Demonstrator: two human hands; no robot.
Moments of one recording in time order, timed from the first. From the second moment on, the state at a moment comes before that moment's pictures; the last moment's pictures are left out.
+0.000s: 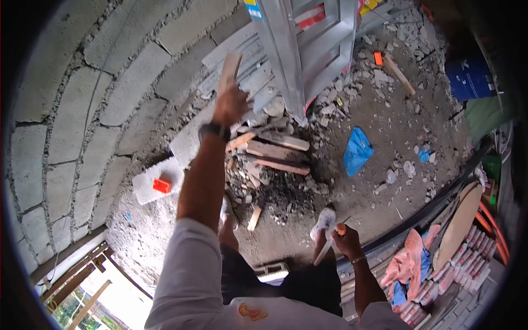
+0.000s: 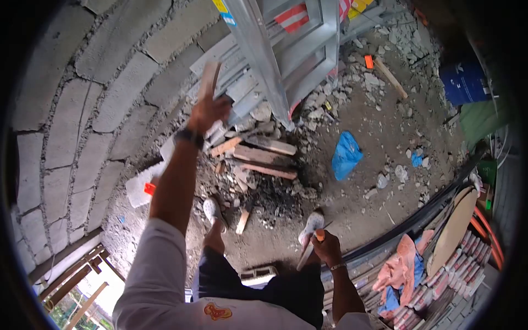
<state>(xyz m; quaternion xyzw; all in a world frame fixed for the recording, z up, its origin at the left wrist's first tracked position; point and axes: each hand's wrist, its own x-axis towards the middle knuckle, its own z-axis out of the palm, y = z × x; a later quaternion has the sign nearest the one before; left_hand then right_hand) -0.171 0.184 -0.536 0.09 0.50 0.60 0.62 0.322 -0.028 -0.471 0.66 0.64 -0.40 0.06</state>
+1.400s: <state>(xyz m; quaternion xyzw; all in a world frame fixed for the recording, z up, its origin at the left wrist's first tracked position) 0.026 -0.225 -0.349 0.15 0.64 0.46 0.59 0.341 0.014 -0.298 0.56 0.68 -0.42 -0.21</state>
